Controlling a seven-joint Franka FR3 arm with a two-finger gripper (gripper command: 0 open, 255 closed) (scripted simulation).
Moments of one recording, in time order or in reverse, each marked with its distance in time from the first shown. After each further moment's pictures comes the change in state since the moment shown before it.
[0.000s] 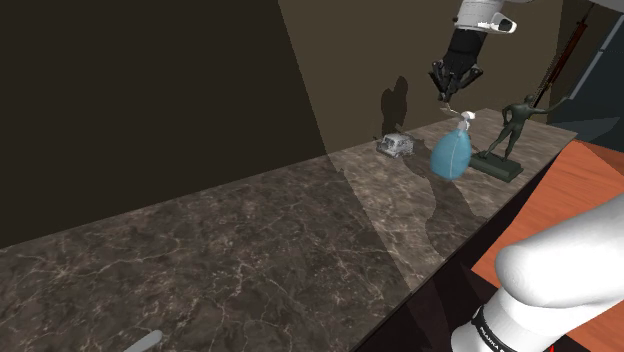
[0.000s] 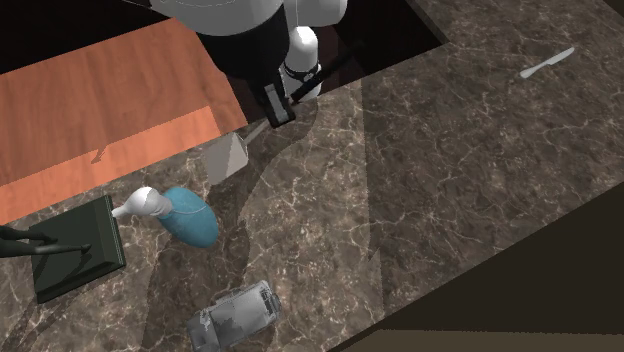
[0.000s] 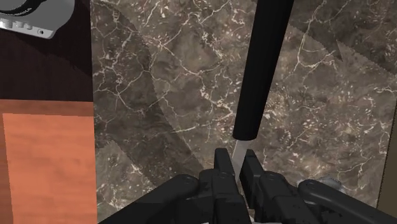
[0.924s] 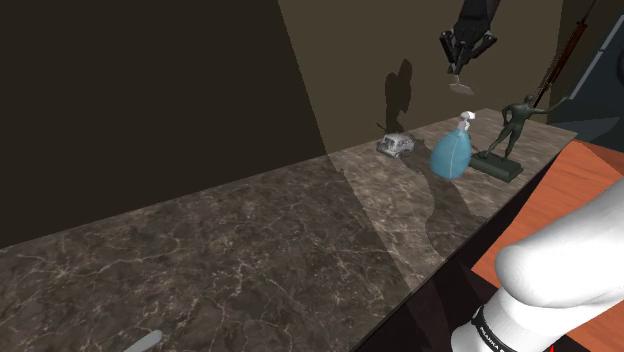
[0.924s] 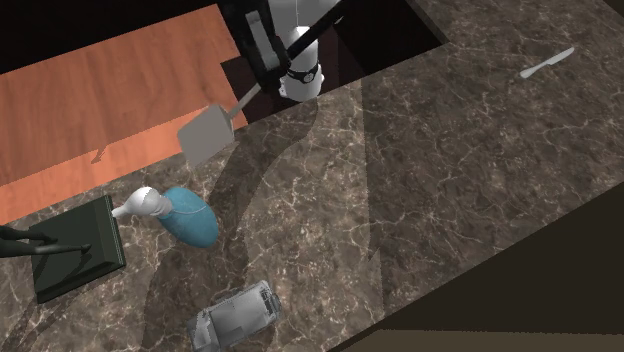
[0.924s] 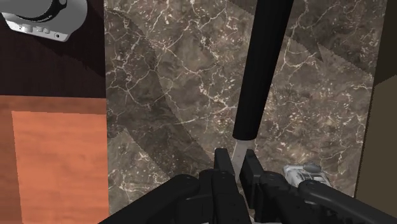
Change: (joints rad) arm 0.001 0.100 -0.003 0.309 0.006 -0.209 0.008
